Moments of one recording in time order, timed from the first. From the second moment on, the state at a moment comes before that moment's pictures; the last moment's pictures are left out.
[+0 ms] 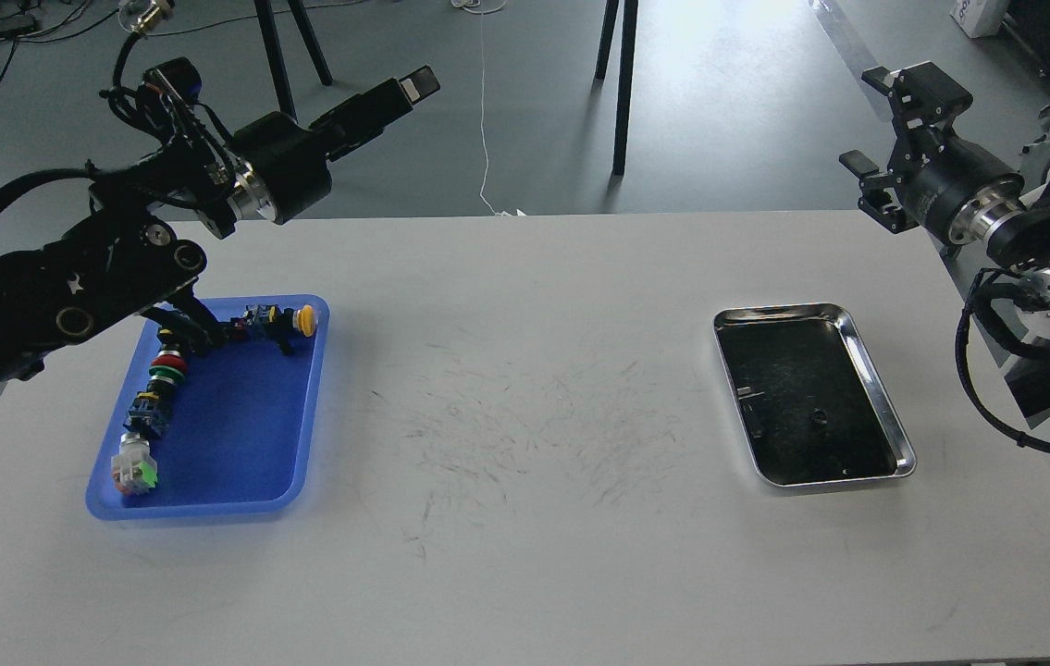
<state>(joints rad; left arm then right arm) -1.05 0.48 -0.31 -0.96 0.97 0.00 -0.49 0.96 -0.60 0.31 0.74 -0.24 0.25 0.33</state>
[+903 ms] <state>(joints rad) -0.94 0.35 -0.54 -0.91 0.66 -0.01 -0.49 0.95 -0.70 0.19 0.81 -0.60 0.25 0.35</state>
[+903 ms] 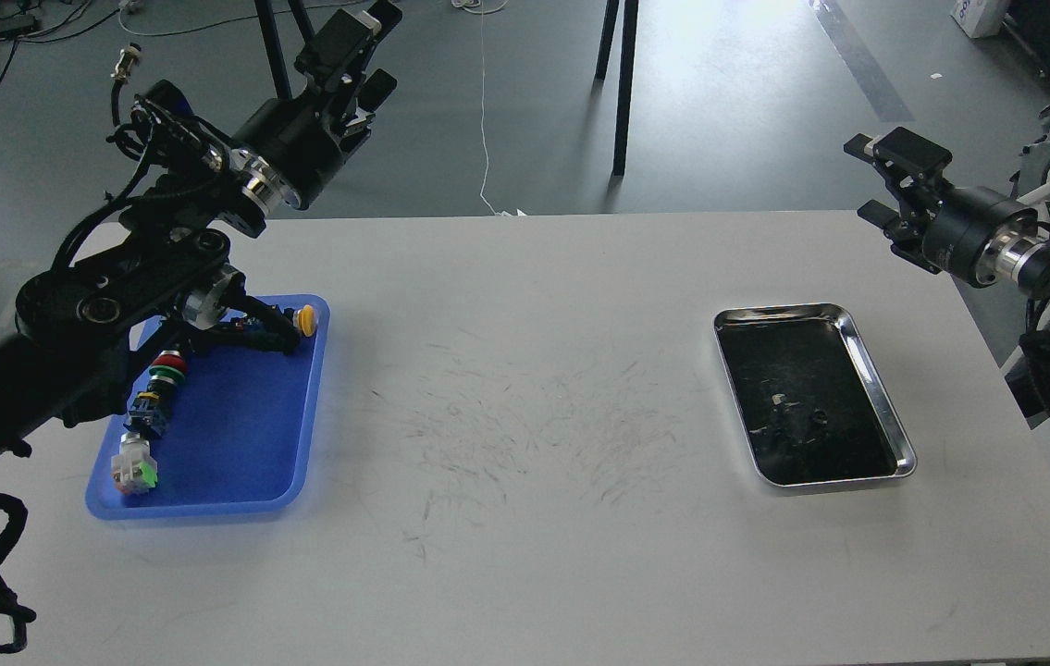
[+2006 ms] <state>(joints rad) -0.86 0.31 -0.63 -0.90 0.47 -0.01 -0.49 0.95 -0.80 0.00 0.97 -1.03 0.25 0.41</state>
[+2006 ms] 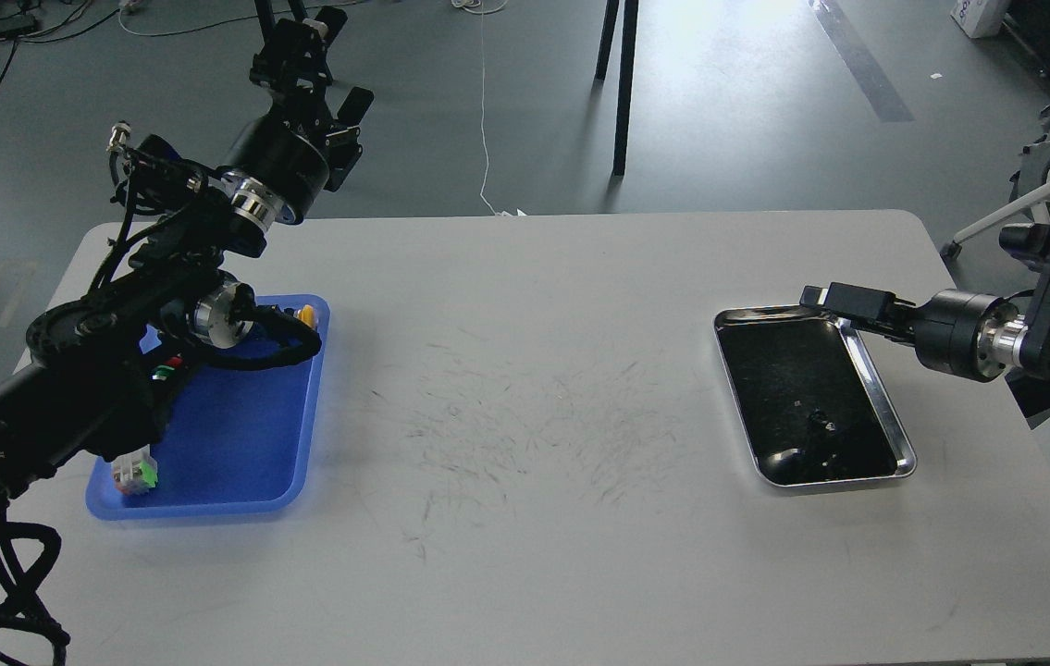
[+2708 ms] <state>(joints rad) -0.85 0.31 -0.62 -0.90 0.47 -0.01 -0.49 0.92 -0.86 0.04 0.99 -0.75 0.24 0.45</state>
